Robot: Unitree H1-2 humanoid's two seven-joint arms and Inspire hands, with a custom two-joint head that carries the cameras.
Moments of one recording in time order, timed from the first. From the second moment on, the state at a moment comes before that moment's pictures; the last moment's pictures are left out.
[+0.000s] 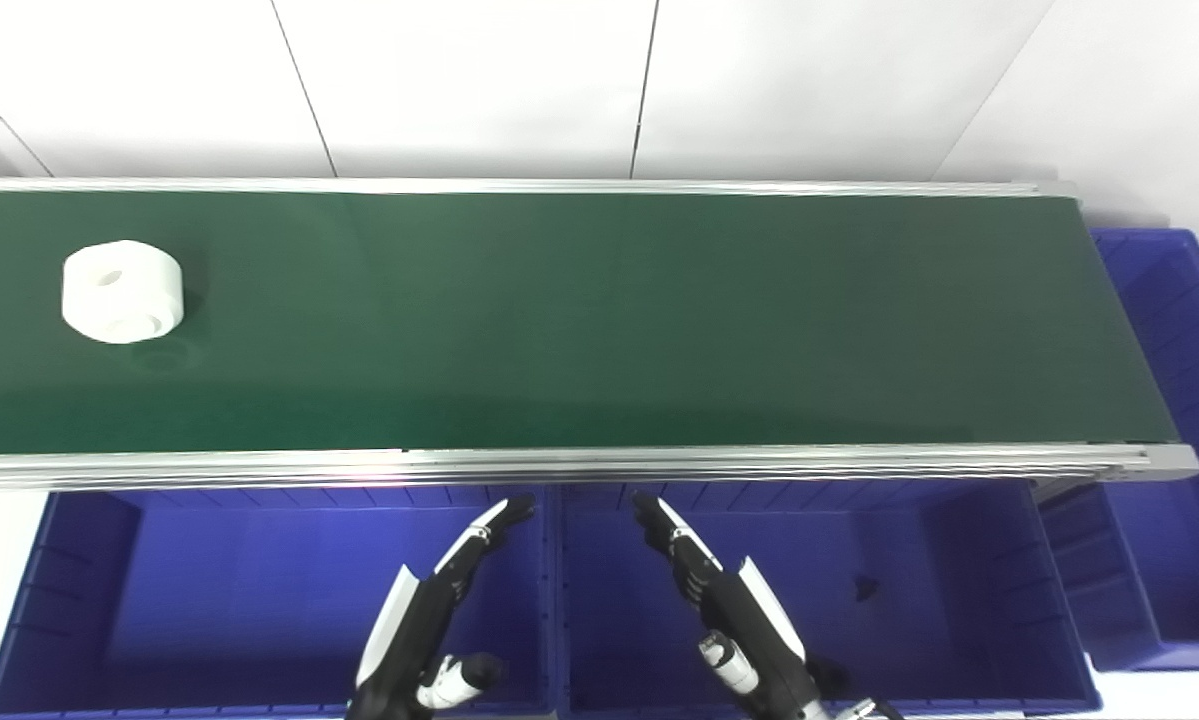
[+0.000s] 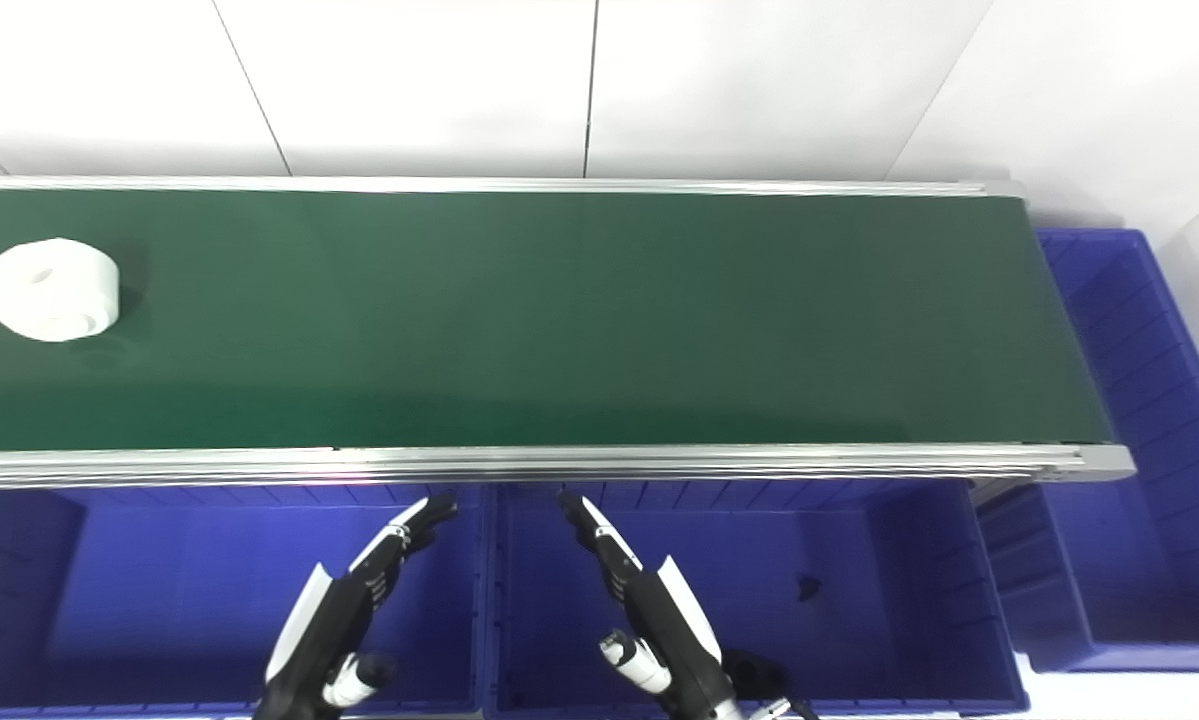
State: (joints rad) left arm 0.60 0.10 -0.38 -0.04 0.25 -0.43 0.06; right arm 0.41 -0.17 0.38 0.11 -0.05 -0.41 0.23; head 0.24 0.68
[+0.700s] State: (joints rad) left arm 0.42 0.17 -0.59 0.17 0.28 -0.44 0.37; right arm 0.33 -0.18 0.33 0.29 -0.01 -0.42 0.27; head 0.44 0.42
